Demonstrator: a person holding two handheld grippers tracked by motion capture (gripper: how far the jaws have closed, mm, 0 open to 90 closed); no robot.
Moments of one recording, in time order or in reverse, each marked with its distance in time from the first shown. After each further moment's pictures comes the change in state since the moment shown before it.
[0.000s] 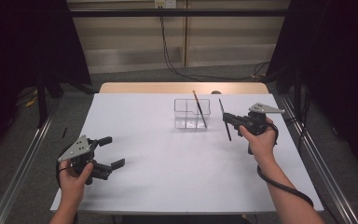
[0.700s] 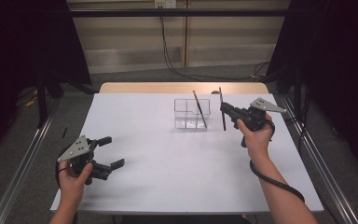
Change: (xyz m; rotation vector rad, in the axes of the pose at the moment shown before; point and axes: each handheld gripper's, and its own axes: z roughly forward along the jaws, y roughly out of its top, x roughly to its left) left arm 0.000 0.000 -0.002 -0.003 0.003 0.000; right arm 0.010 0.016 0.005 -0.191 -0.004 -0.025
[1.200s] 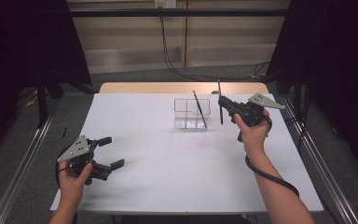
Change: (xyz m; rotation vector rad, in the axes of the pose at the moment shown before) left arm 0.000 0.000 0.000 0.002 -0.003 0.002; right arm 0.002 0.011 0.012 -0.054 -0.004 -0.012
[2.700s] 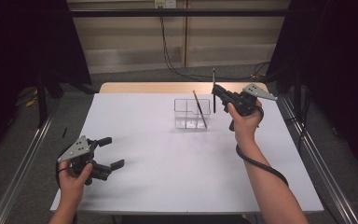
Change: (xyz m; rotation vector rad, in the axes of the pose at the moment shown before) left arm 0.001 -0.002 0.000 0.001 -0.008 -0.003; right arm -0.002 0.014 0.032 -0.085 0.010 0.008
